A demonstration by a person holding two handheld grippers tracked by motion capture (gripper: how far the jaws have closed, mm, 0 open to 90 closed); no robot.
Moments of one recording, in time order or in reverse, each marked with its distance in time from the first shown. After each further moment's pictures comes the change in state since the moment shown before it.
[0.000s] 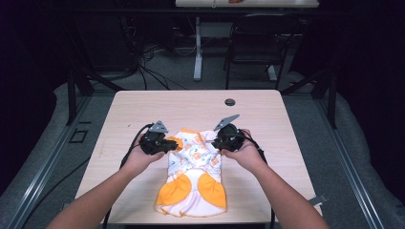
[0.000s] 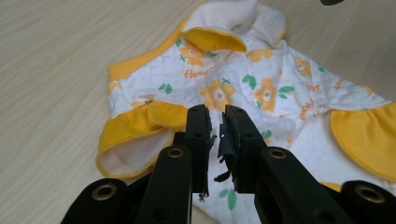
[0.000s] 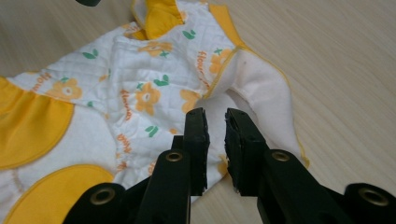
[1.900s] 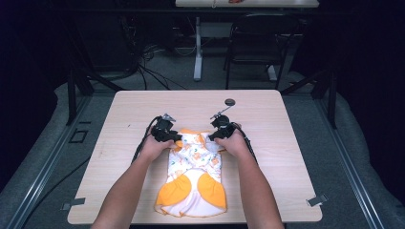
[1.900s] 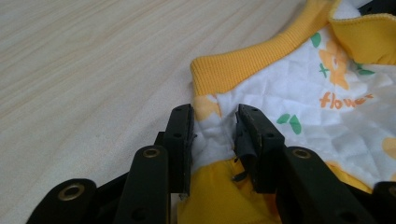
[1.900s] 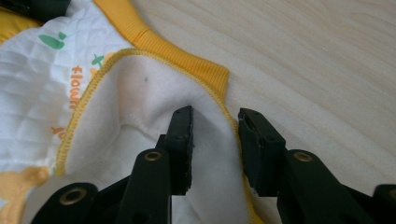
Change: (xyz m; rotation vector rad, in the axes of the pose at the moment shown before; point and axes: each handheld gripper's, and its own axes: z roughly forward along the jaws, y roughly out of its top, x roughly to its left) left arm 0.058 0.002 0.076 0.065 0.123 -0.141; right arm -0.058 0.006 0.094 0.101 -0.025 0.259
